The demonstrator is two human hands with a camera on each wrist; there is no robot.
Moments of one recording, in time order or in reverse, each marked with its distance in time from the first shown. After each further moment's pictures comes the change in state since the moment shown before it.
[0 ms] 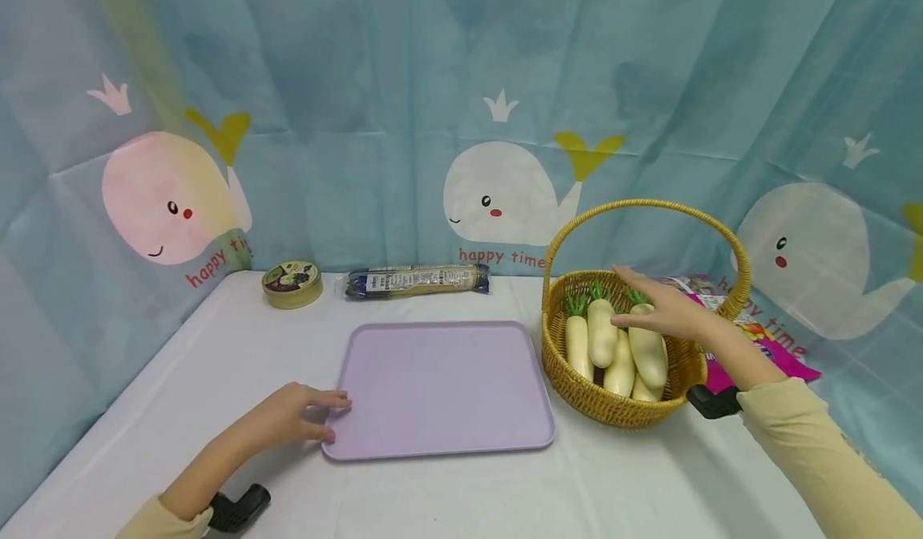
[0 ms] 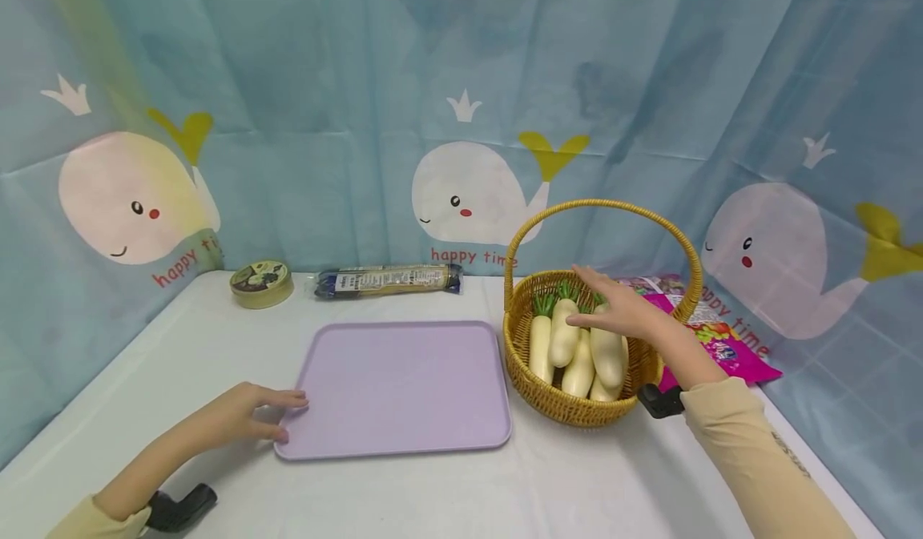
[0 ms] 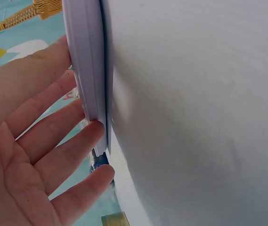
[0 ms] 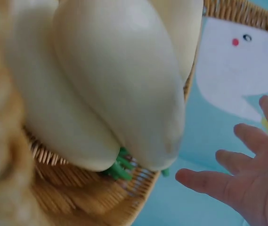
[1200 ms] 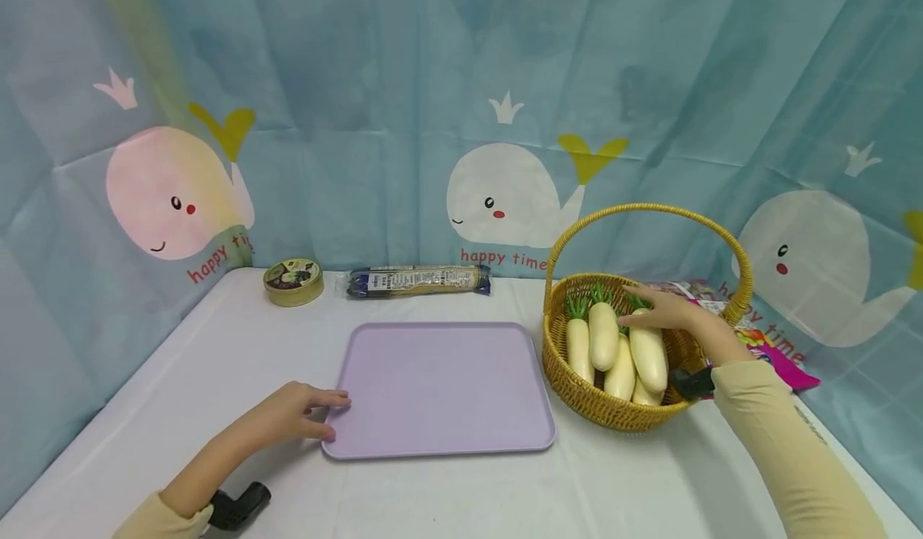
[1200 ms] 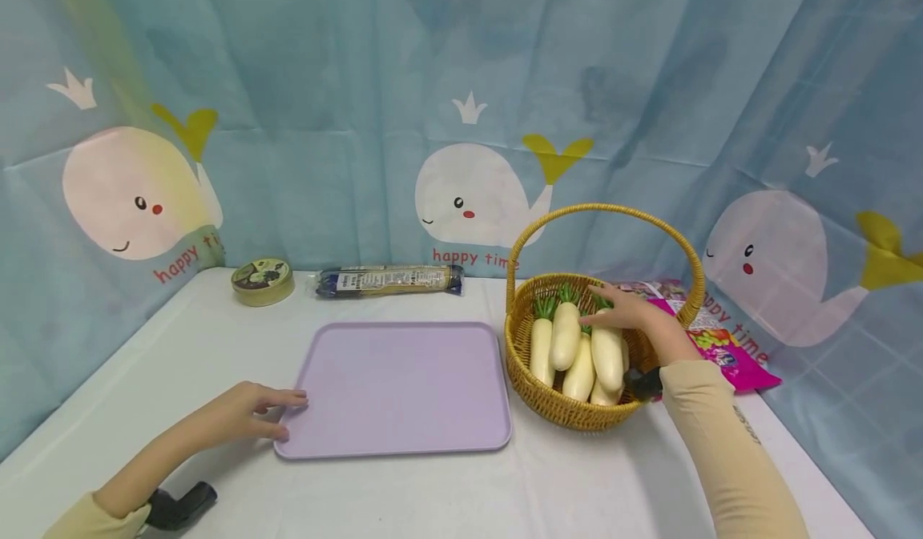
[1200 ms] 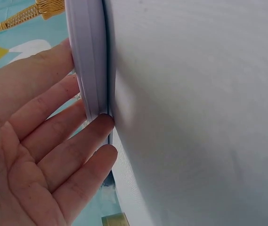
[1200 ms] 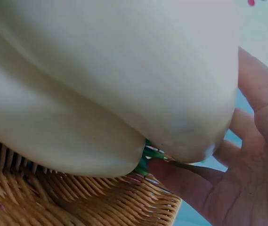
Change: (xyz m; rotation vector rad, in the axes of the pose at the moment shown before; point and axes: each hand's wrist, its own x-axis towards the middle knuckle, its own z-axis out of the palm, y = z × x) left_hand -0.001 0.003 -0.001 -0.085 -0.052 -0.089; right_hand 0.026 0.042 0.006 0.044 -0.182 0.181
